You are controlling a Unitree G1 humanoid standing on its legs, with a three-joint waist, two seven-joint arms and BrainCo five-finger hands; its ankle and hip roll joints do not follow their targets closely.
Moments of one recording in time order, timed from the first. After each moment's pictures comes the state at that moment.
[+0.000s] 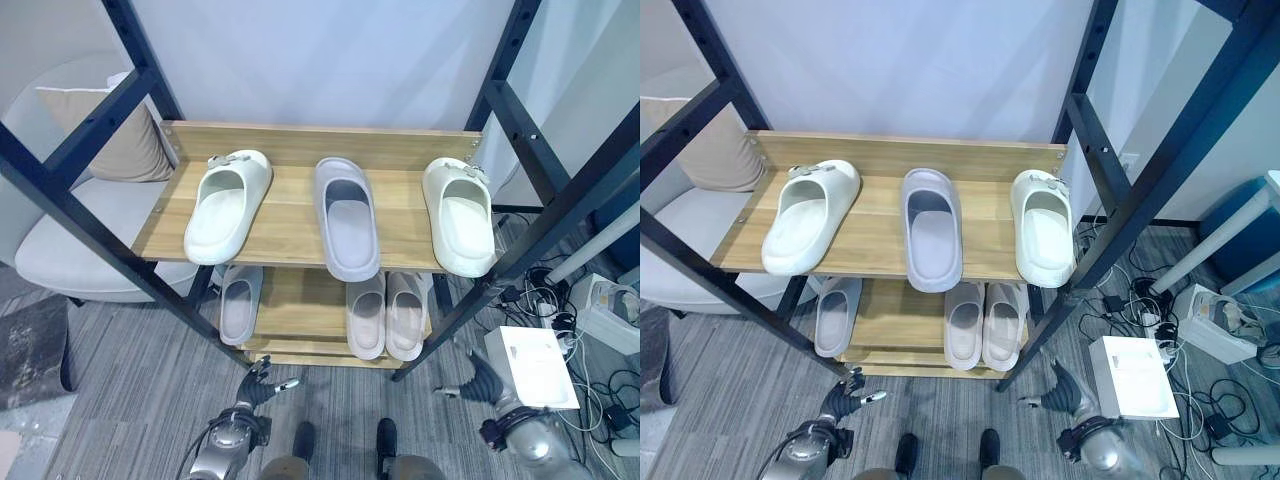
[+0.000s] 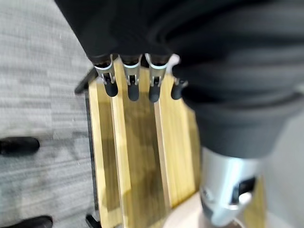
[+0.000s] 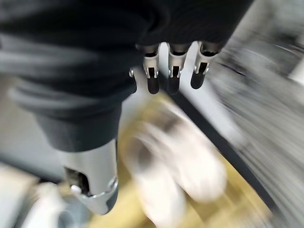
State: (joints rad) left arm 0.05 0.28 -0.31 0.70 -0.23 -0.10 0.15; right arm 0.34 -0.60 0.17 -0.15 -0.36 -0.15 -0.12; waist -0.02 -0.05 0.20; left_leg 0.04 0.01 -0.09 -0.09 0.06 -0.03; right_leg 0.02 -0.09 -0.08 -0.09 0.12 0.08
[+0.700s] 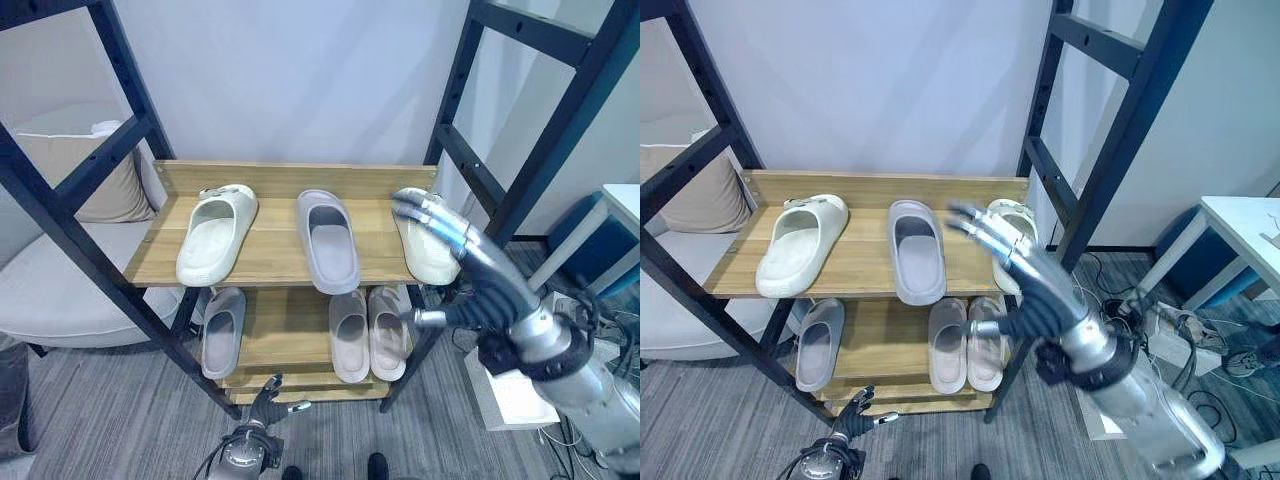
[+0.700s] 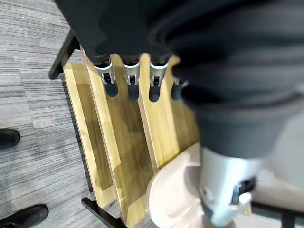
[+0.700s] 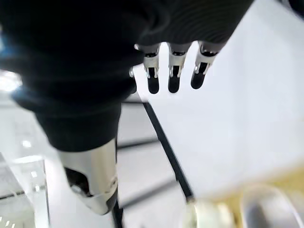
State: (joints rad) left arm 0.07 0.22 -0.37 0.77 -0.20 -0.12 0.19; right arm -0.16 -0.73 0.22 -0.58 -0.22 -0.28 -0.19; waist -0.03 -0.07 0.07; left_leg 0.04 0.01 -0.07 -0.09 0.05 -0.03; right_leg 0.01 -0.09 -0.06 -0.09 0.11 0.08
